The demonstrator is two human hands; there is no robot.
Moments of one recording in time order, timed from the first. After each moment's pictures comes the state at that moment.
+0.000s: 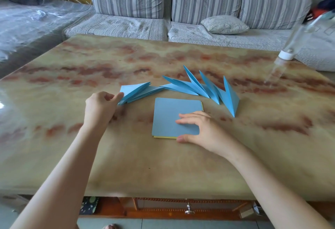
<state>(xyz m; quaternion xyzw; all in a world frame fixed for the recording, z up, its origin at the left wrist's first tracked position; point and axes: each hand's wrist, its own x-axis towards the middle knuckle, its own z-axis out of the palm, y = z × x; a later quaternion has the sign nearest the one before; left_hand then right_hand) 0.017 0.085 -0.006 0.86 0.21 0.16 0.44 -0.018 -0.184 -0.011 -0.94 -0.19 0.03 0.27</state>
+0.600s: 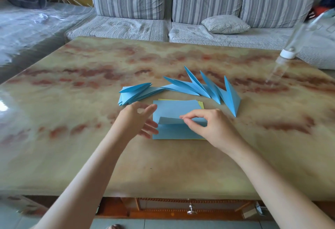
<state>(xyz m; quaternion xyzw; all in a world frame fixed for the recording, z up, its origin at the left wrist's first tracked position) -0.013 0.029 0.003 0.78 0.09 -0.06 0.61 -0.026 -0.185 0.002 -0.92 -0.18 -0.07 0.35</state>
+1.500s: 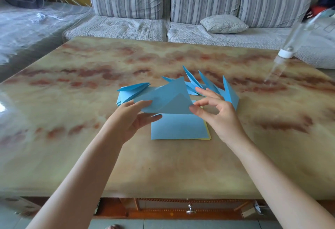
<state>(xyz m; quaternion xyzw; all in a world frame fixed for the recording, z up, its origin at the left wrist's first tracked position) -0.011 0.029 0.015 0.53 0.09 -0.10 0.84 -0.017 -0.189 0.011 -0.81 -0.12 -0.09 0.56</state>
